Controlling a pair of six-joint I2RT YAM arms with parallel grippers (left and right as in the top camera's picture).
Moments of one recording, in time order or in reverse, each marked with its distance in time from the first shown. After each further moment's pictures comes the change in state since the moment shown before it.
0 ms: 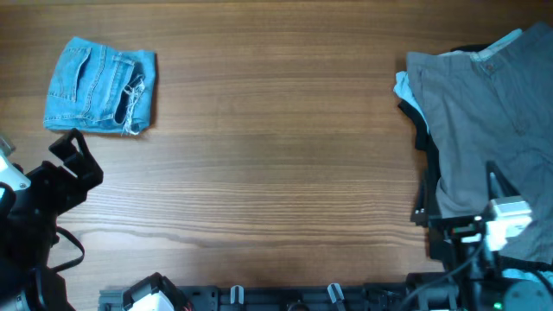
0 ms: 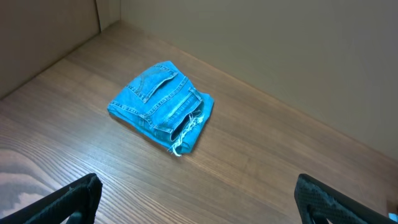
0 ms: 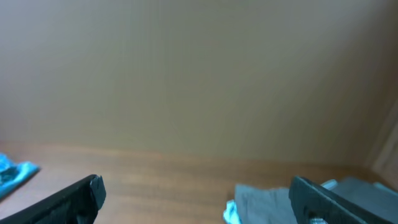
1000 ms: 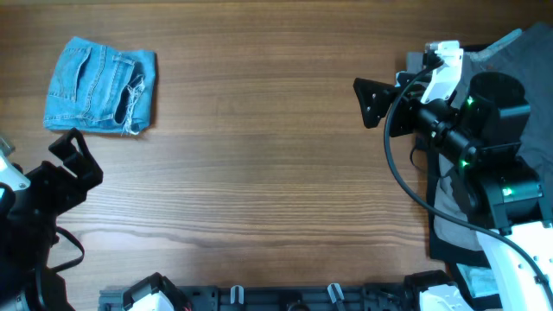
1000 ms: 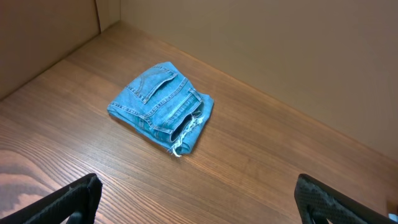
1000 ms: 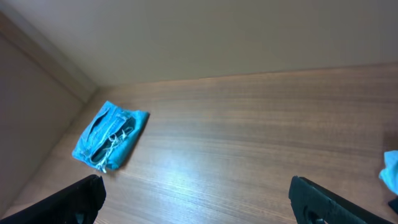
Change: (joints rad) left arm 0.000 0.000 0.001 0.002 0.000 0.000; right arm 0.135 0.986 0.586 -0.117 -0.280 0.311
